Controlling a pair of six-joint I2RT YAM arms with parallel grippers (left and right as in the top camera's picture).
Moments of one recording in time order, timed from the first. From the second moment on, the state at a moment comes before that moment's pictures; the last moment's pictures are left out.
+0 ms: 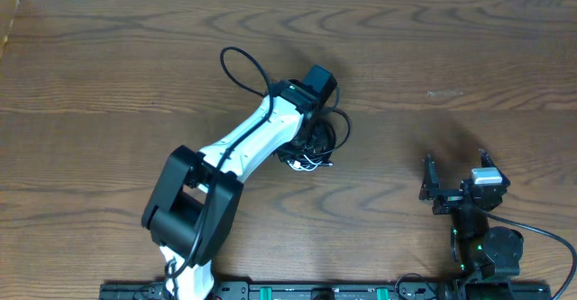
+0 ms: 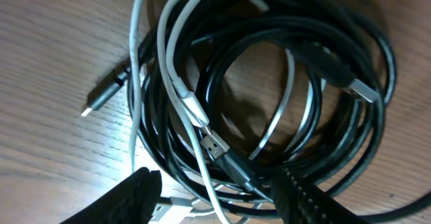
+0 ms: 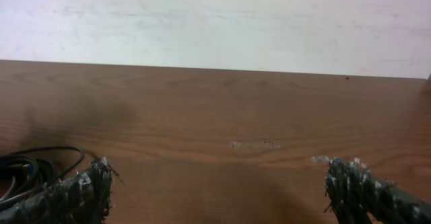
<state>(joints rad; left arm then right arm) -0.60 1.95 1.40 -0.95 0.05 -0.97 0.03 0.01 0.01 -0.07 -0.03 -0.01</state>
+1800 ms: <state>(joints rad) -0.60 1.49 1.42 -0.82 0.10 -0.82 0.03 0.01 0.01 -0.07 -0.03 -0.01</state>
